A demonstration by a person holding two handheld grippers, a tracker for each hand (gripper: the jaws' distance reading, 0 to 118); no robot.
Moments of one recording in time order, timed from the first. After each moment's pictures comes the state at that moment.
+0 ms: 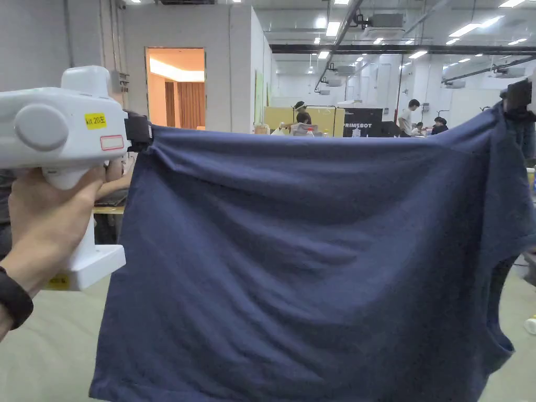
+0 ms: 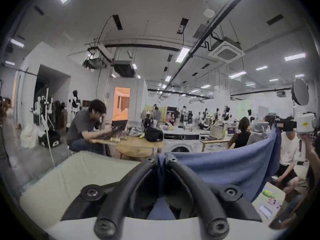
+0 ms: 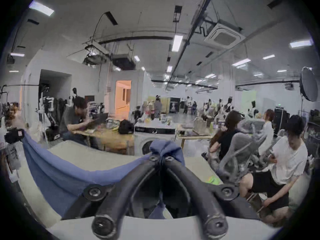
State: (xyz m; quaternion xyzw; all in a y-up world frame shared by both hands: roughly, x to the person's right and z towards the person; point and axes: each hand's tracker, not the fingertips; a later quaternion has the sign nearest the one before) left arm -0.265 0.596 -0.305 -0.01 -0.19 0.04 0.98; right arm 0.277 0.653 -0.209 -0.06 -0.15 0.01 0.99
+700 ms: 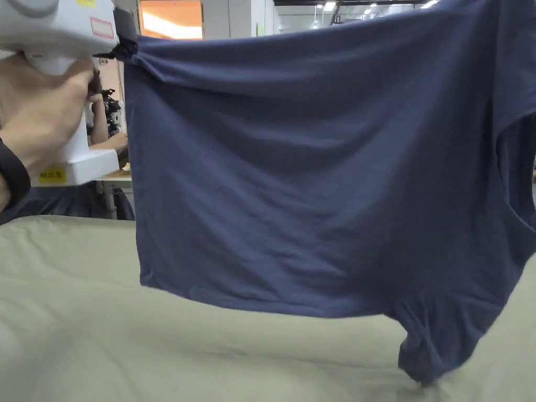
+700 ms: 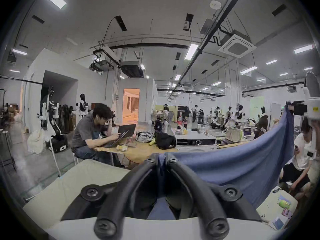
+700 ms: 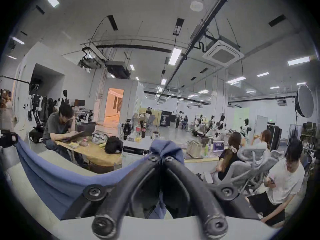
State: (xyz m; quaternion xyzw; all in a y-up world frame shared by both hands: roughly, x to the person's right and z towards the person) left arm -0.222 0.617 -0.455 -0.02 -0.14 0.03 0.99; right arm 0.286 0.719 -0.388 0.00 -0.18 0.06 0.98
